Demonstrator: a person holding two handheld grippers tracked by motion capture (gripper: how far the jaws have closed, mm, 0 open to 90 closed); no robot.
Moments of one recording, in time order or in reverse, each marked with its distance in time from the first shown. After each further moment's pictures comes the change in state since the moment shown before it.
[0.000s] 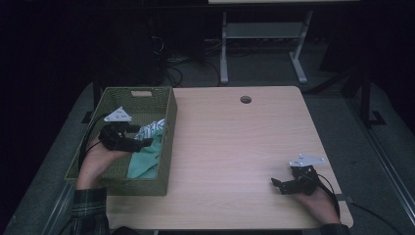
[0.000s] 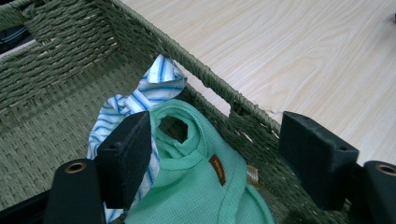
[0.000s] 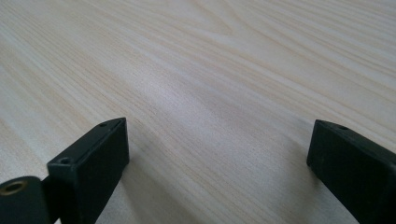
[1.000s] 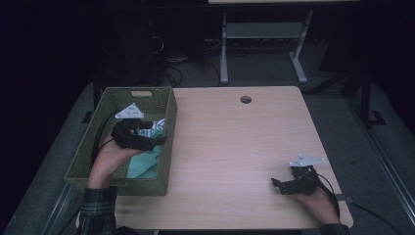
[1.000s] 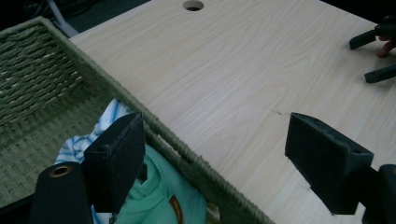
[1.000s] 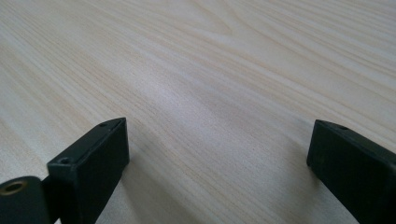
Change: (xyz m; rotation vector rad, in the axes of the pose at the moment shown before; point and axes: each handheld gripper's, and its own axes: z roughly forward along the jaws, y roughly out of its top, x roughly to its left) left arm -0.028 0.026 0.005 -0.060 -0.061 0.007; right arm 0.000 0.000 0.000 -0.001 -0.001 0.000
